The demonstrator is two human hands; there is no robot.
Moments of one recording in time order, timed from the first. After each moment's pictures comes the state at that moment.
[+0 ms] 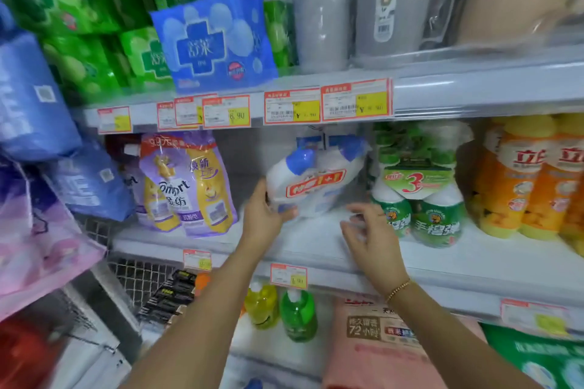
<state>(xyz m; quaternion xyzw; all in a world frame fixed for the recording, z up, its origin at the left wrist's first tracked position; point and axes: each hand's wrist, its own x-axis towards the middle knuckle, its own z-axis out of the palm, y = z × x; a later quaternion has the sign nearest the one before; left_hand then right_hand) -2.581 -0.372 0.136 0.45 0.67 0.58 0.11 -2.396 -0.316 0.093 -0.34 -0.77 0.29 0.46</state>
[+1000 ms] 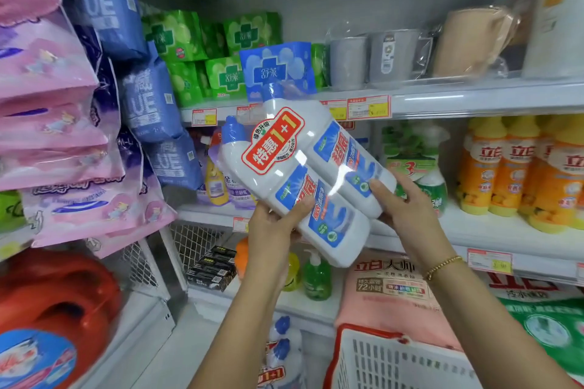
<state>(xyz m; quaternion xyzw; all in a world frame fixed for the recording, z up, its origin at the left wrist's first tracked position) -2.468 -0.577 0.189 0.31 0.45 0.79 0.28 -2.329 -0.446 0.178 -0.21 -0.56 0.62 0.51</state>
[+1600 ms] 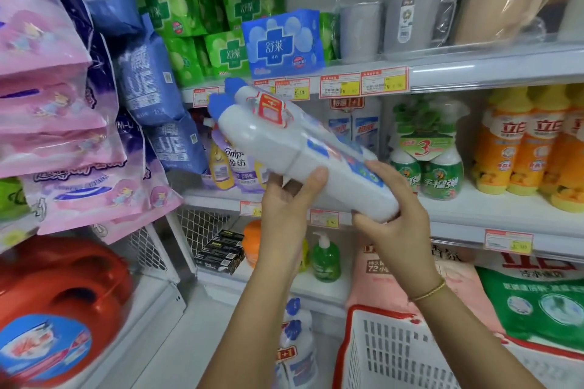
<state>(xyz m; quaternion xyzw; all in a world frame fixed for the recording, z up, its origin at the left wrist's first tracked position) -2.469 -0.576 0.192 0.37 0.41 0.80 0.25 -2.350 -0.504 0.157 -0.22 -0.70 0.35 0.59</state>
